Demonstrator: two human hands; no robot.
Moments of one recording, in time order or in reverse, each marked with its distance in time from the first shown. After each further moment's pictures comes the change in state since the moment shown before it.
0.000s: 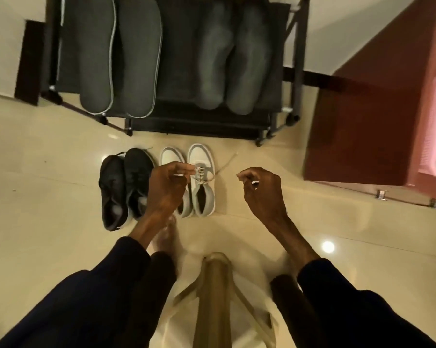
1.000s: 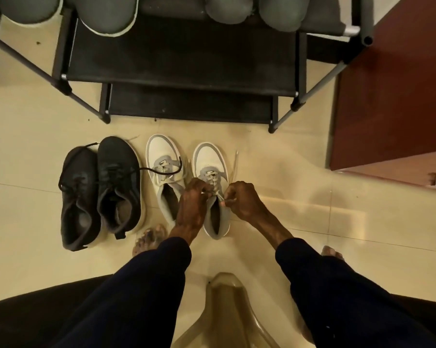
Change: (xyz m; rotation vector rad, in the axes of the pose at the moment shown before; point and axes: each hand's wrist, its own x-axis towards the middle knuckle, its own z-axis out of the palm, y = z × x) left_hand 0.056 -0.255 0.098 0.328 -0.068 0.309; right_hand 0.039 0.170 0.188 -0.195 -0.317 0.066
